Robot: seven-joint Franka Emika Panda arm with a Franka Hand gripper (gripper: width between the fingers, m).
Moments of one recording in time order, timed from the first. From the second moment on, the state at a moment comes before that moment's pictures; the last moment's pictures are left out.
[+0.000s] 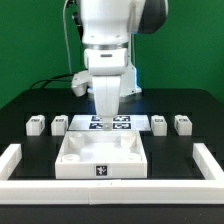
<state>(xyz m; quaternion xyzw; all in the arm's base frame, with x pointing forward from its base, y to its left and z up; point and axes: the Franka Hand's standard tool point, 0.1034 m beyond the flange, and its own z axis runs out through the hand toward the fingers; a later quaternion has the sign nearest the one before) 0.454 -0.037 0.051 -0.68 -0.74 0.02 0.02</state>
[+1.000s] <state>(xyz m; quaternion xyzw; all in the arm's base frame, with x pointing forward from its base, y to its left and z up) 0.442 -0.042 0.007 -0.68 -0.73 0.02 0.05</state>
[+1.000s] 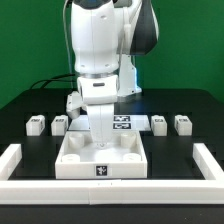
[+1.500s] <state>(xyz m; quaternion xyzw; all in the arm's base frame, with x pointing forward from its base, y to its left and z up) 0.444 -0.043 0.008 -0.68 -0.73 0.02 0.04</state>
